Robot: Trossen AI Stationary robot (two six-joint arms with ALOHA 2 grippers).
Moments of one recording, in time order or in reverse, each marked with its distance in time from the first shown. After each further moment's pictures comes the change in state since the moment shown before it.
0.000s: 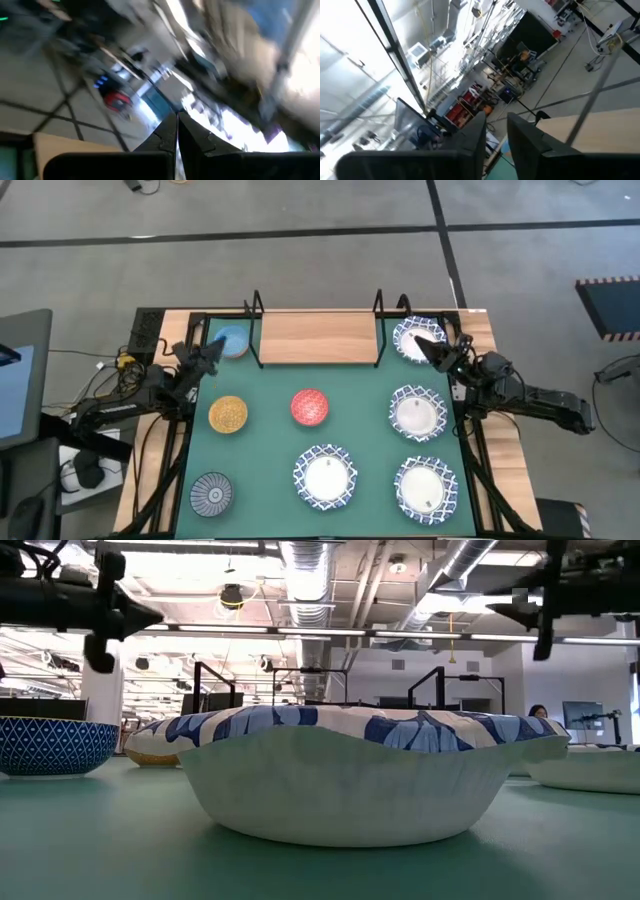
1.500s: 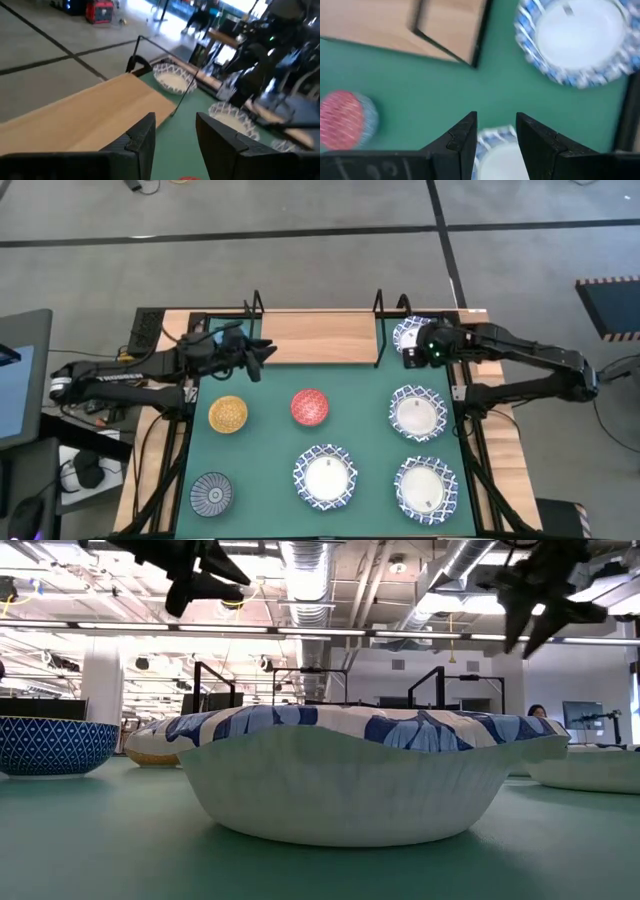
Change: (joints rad) left arm -0.027 0.854 0.718 -0.463 0.408 0.175; right arm 0.022 0.739 0.837 -1.519 -0.055 0.267
